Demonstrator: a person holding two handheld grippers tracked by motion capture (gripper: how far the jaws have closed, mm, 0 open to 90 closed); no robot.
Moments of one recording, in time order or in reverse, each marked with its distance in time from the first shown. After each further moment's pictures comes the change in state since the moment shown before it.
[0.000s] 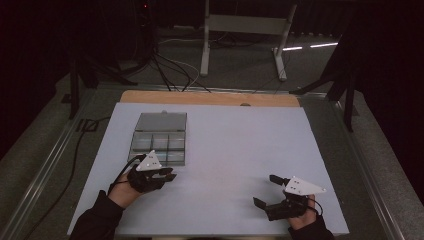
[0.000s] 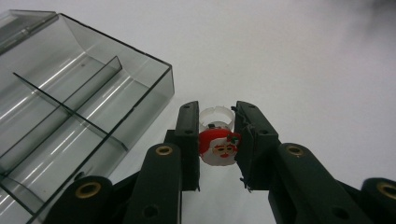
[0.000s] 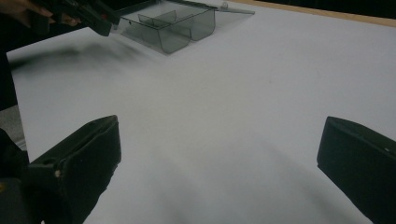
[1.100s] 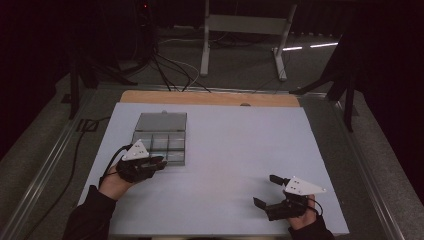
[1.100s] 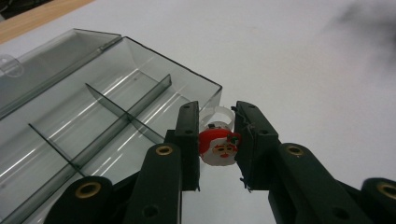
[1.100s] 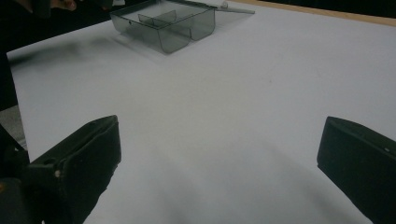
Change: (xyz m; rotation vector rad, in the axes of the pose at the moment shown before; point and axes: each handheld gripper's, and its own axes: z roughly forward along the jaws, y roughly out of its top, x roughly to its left) left arm 0.026 0.004 -0.024 -0.069 0.063 -0.055; right arm 0.000 0.000 0.000 0.001 -0.001 0.001
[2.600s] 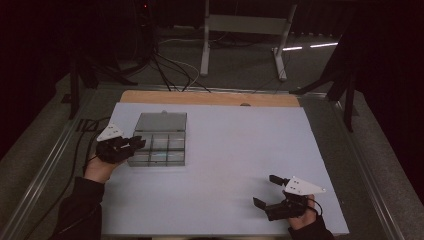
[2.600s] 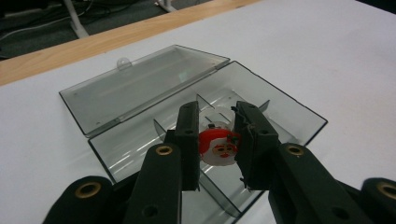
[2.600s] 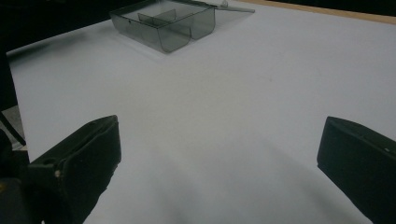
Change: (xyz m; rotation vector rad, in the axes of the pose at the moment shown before) left arm 0.067 -0.007 -0.023 -0.101 0.169 -0.162; right arm 0.000 -0.001 0.001 0.005 0.000 0.003
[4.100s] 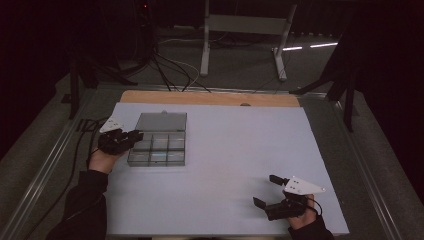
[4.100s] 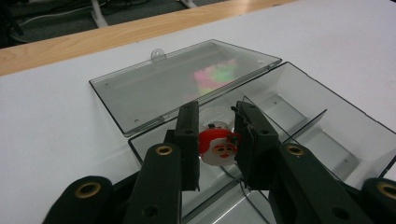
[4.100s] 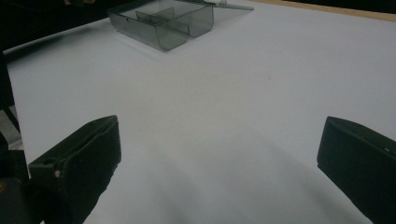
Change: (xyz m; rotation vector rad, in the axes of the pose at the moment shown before) left arm 0.032 -0.006 0.027 0.010 0.055 -0.068; right arm -0.001 -0.001 0.001 0.006 -0.004 0.004
